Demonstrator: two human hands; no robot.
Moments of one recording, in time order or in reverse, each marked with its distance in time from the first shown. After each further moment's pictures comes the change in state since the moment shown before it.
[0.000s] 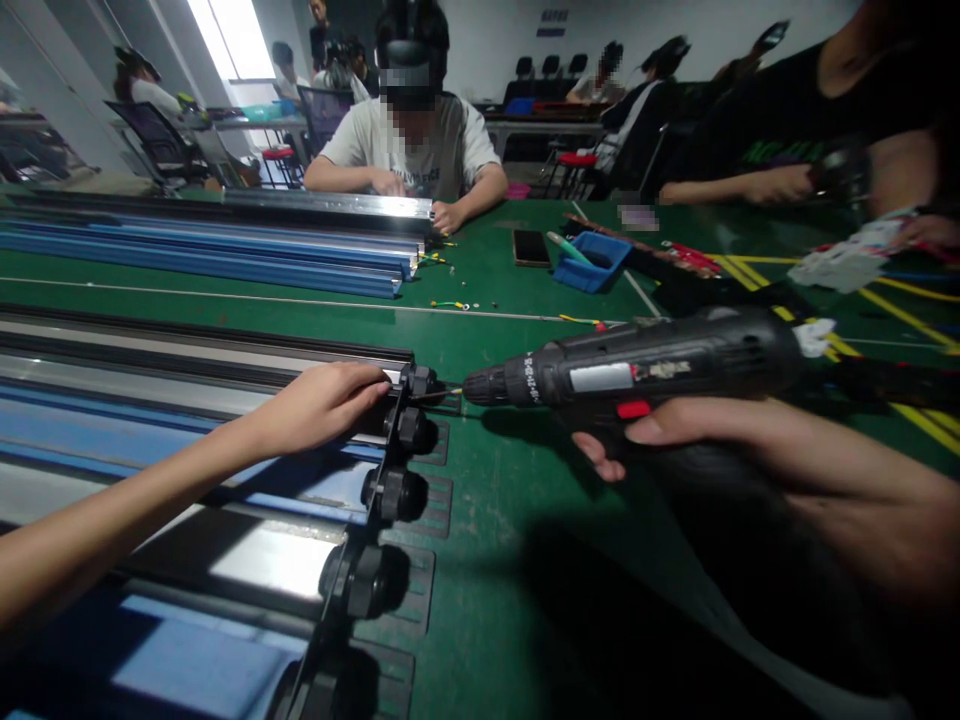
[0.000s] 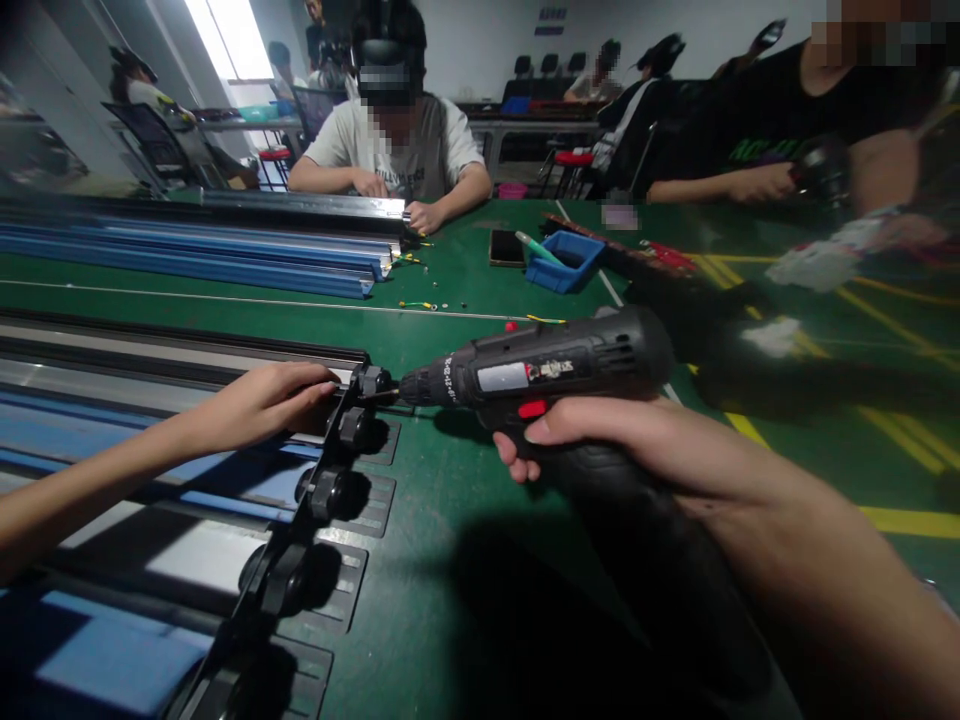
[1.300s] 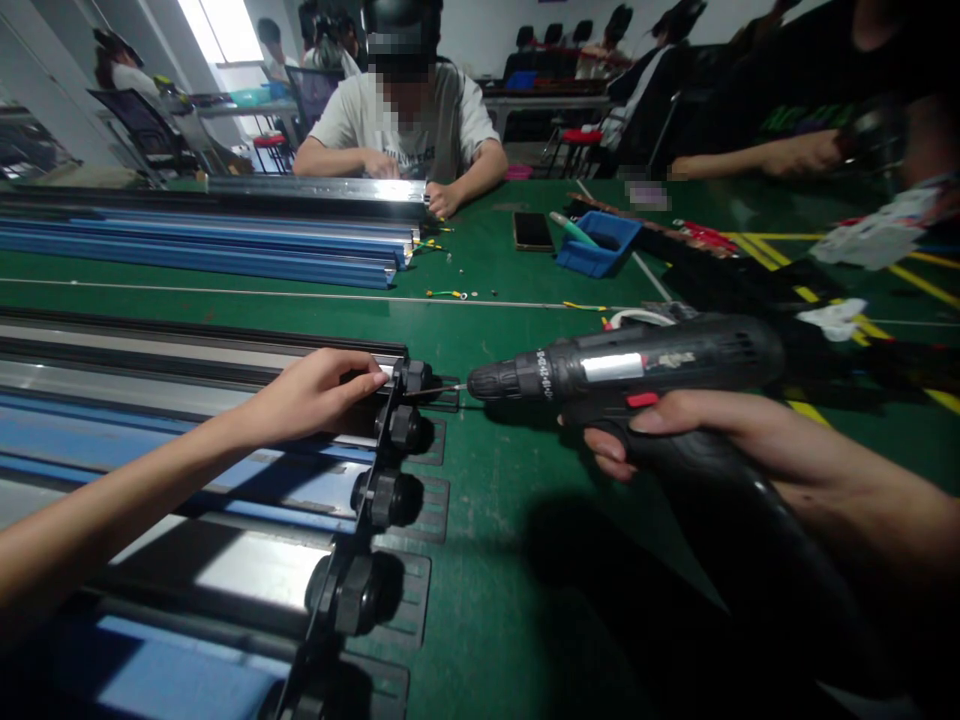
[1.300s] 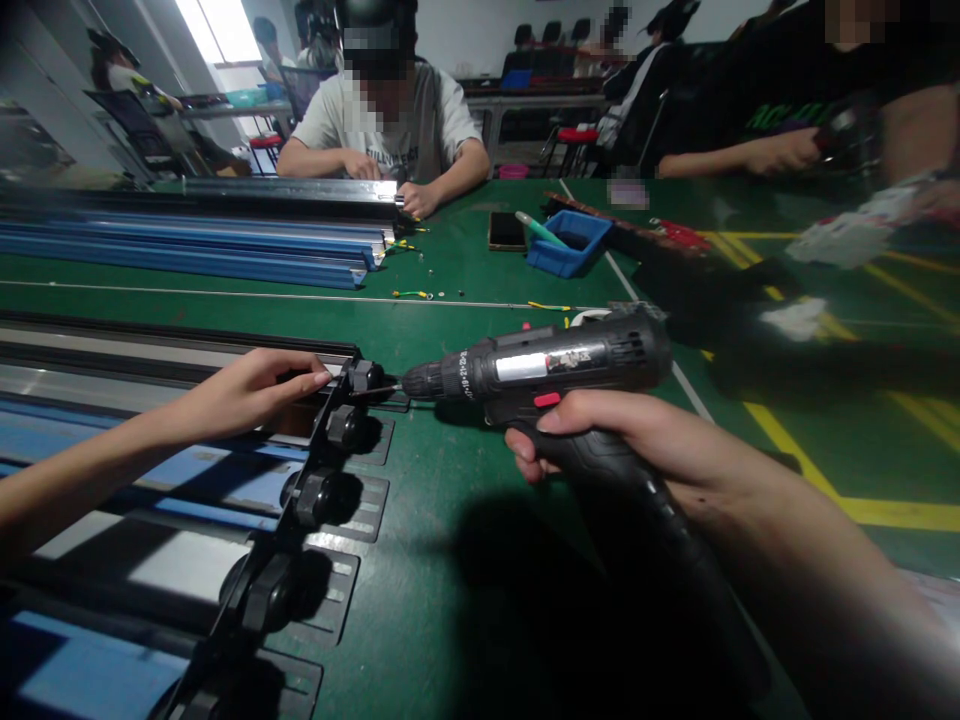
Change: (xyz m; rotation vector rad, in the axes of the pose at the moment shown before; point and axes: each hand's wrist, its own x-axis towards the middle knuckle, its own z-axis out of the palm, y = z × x) left_hand 0.012 0.004 -0.003 -0.206 -0.021 -0.142; right_hand 0.019 0.028 -0.039 0.025 -0.071 0.189
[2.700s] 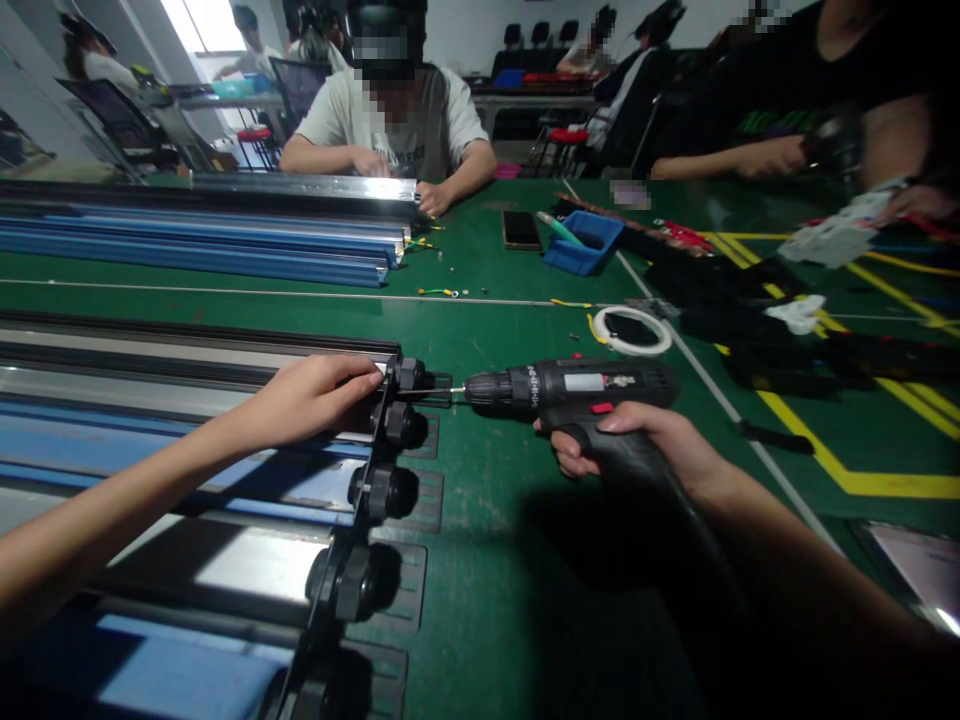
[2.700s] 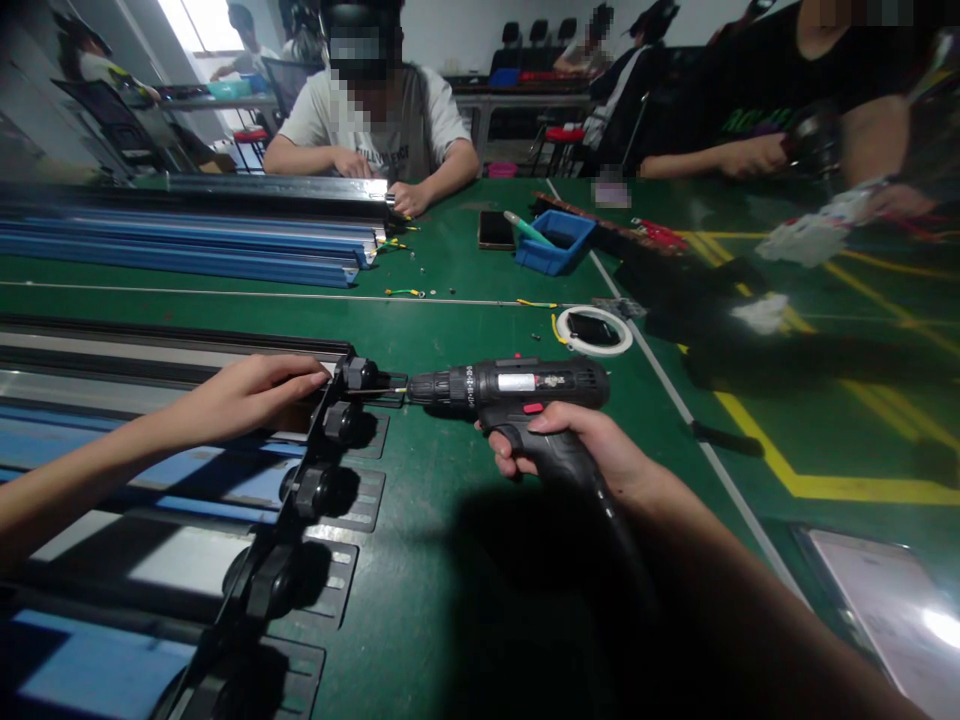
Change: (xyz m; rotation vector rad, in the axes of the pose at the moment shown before) left_hand -0.003 0.003 0.000 0.140 -0.045 0.011; right_hand 0.027 0.048 -0.020 0.200 -0.195 -0.066
